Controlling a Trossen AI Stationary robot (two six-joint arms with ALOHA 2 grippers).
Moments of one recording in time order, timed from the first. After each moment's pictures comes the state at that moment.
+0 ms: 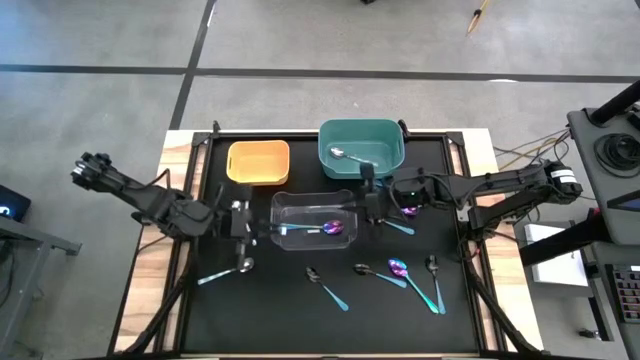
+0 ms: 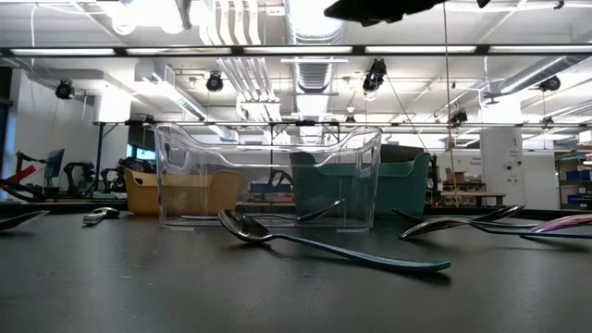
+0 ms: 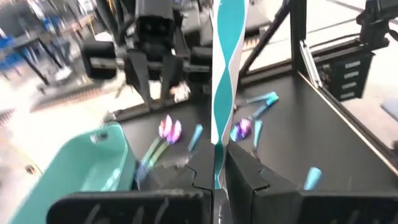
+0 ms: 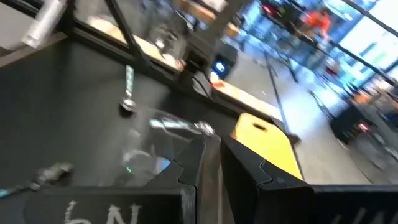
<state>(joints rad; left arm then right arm) -0.45 1.01 0.99 -0.27 -0.47 0.15 0.02 1.28 0.94 0.09 -0.05 -0.47</state>
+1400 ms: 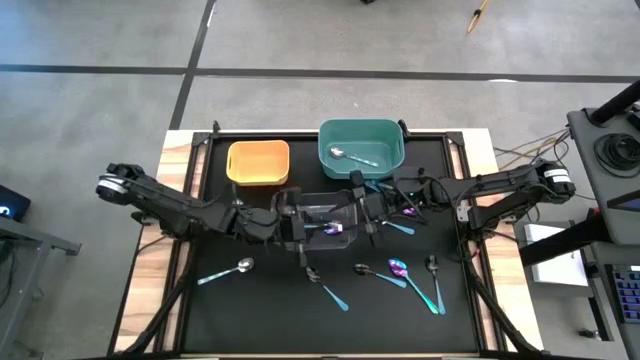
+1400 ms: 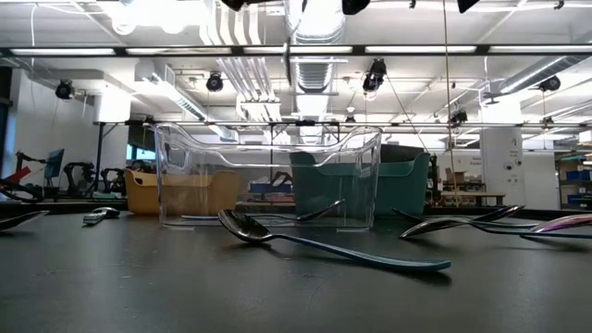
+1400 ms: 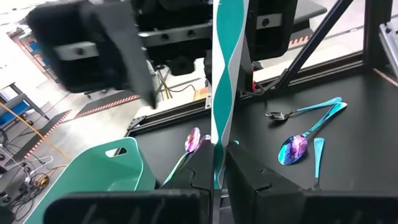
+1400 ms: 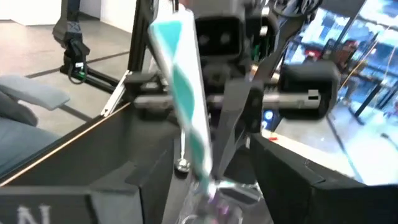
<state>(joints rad) -0.28 1.44 0.97 0.25 -0.46 0.28 0.02 1.34 0.94 0.31 -0.29 -0.33</state>
